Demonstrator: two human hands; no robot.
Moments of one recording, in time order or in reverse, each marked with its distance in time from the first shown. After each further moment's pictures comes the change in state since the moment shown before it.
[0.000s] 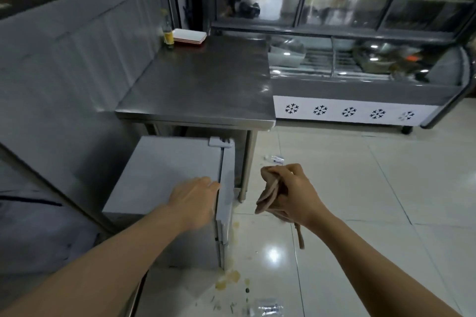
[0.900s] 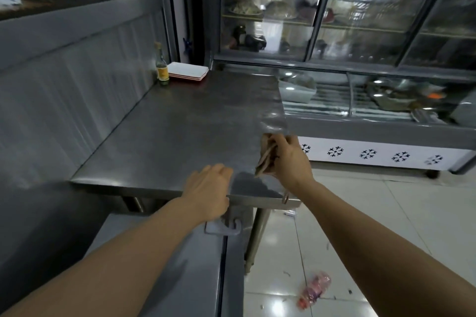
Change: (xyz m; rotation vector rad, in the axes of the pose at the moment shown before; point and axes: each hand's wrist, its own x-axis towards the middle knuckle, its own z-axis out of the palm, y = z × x) left_hand 0.271 -0.107 -0.069 -0.054 0.256 -0.021; right_hand 0.361 0.020 -0.011 -0.238 0.311 -0.038
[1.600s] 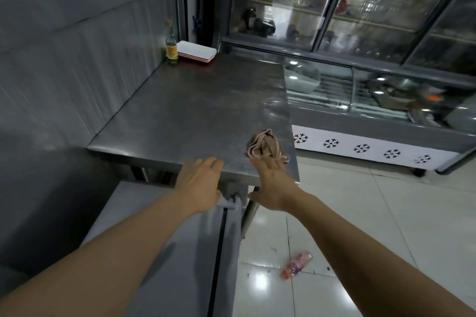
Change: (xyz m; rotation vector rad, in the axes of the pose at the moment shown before) left_hand -0.049 -0.006 -0.002 -0.024 -0.032 -0.092; right_hand -0.073 -0.038 -0.004 -0.095 -0.495 -0.099
